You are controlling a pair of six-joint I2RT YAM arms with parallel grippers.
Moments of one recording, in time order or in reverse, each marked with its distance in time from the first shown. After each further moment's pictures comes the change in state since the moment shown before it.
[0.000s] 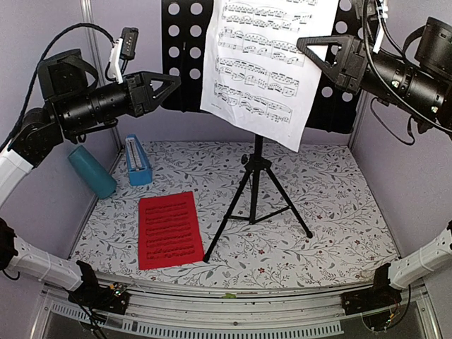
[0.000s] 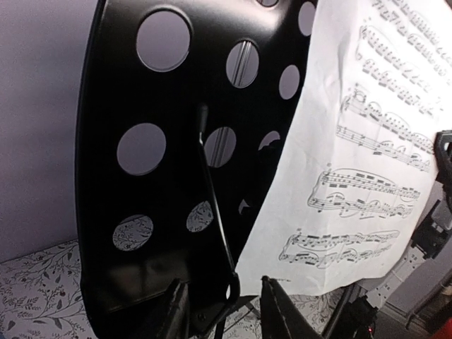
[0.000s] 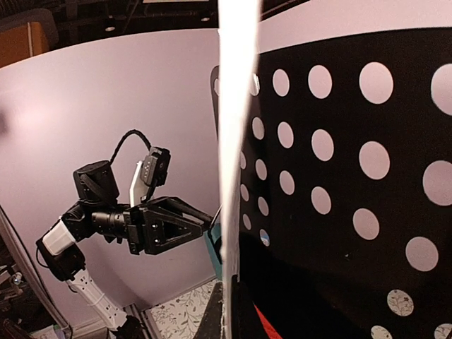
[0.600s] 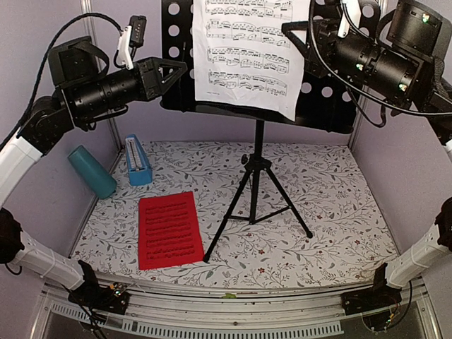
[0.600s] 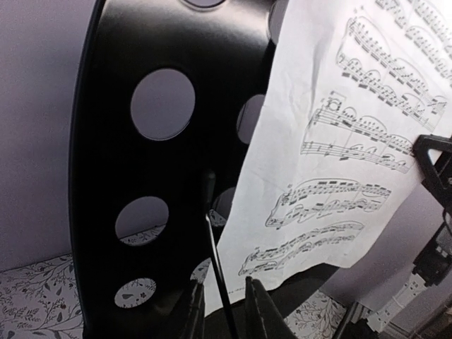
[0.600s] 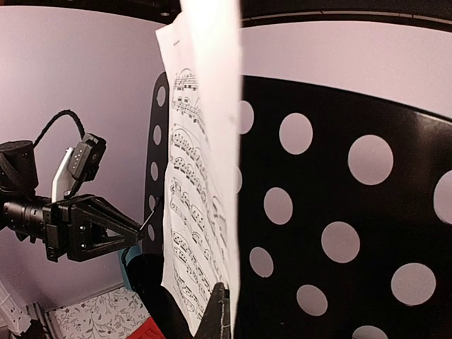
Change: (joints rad) left arm 0.000 0.101 0.118 0.021 -0.044 -0.013; right arm 0.000 0.184 0.200 0.004 0.224 -0.315
